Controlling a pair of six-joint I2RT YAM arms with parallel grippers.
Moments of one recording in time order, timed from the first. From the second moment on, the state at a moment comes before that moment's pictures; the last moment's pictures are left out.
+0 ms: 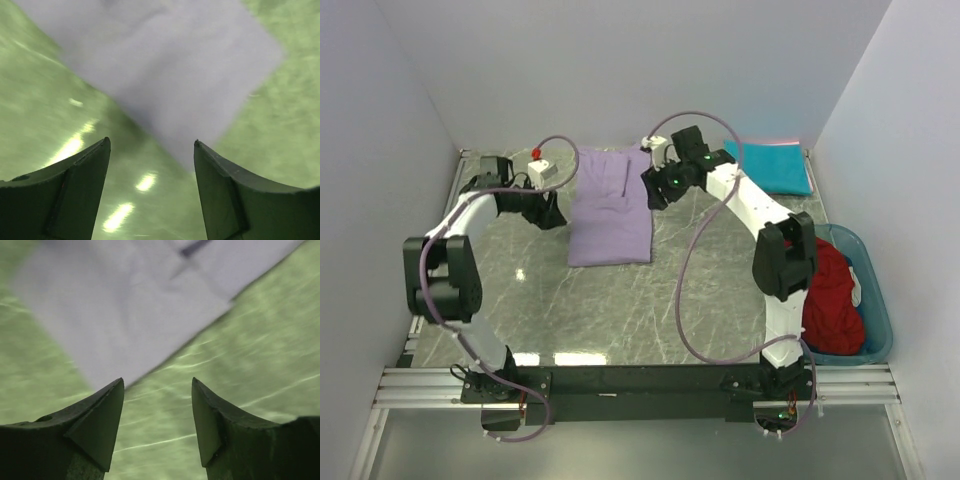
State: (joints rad) left arm 0.04 1.78 1.31 -0.47 0.77 0.53; right arm 0.44 2.04 1.84 -0.68 -0.35 -0.30
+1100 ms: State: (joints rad) left arm 0.03 1.81 0.99 -0.40 0.88 0.09; right arm 0.42 2.12 1.41 -0.52 -0.73 0.18
